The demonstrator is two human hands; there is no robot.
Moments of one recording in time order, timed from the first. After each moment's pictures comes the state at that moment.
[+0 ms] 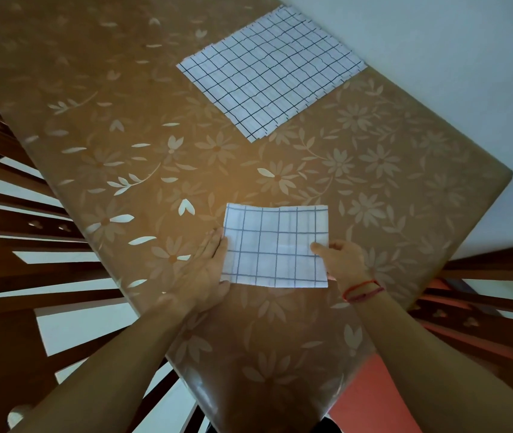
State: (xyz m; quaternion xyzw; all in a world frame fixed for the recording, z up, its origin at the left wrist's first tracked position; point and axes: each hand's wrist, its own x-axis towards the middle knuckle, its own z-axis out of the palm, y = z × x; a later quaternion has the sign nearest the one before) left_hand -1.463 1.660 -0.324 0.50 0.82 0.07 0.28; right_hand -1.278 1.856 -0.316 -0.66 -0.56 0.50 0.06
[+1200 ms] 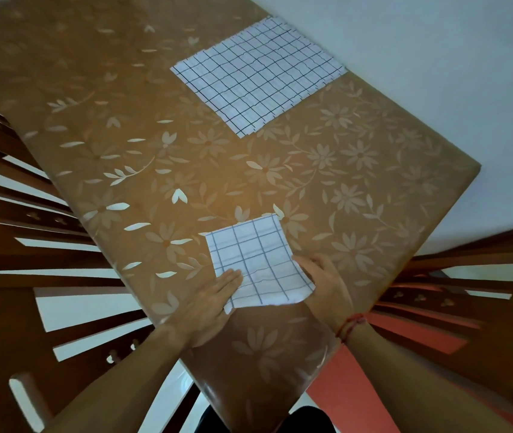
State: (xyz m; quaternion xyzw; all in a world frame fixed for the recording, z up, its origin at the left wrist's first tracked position) left_hand -1.396 1.602 -0.334 0.59 0.73 0.12 0.32; right_hand -1.197 1.787 -0.324 -0.38 -0.86 0.34 0.07
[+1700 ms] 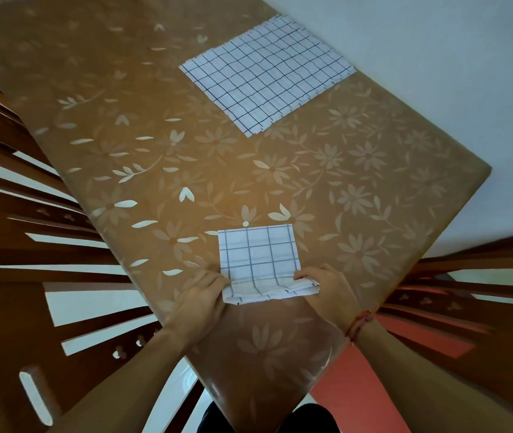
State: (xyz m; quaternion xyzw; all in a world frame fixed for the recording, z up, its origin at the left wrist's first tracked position) left_hand -1.403 1.589 -0.347 0.53 0.81 0.21 0.17; right_hand -1.200 1.795 -0.326 -0.36 -0.86 0.35 0.01
